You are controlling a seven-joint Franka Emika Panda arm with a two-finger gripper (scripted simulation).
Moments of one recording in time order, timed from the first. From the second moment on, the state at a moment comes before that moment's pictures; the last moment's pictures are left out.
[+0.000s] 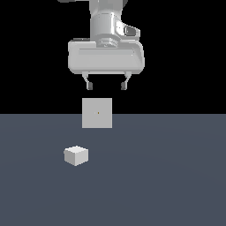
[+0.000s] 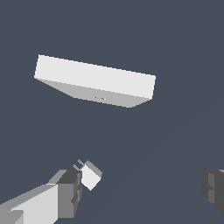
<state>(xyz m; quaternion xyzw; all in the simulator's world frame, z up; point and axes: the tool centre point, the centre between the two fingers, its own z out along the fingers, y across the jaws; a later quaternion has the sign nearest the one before) 0.013 0.017 0.174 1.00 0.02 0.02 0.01</state>
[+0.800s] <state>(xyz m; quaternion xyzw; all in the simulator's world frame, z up) 0.003 0.028 0.159 1.00 0.08 0.04 -0.01</state>
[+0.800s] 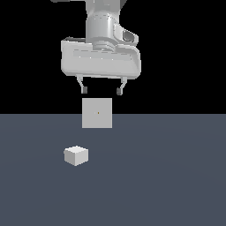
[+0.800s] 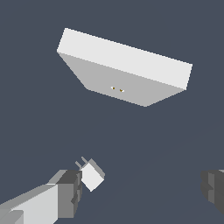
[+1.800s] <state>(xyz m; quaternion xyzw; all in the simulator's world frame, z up) -0.032 0.060 0.108 0.95 0.28 0.11 -0.04</state>
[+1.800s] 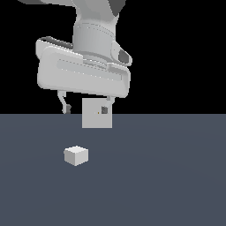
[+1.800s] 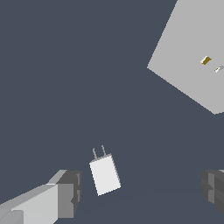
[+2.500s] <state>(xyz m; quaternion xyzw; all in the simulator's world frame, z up) -0.054 0.074 0.076 0.91 0.39 0.15 -0.07</state>
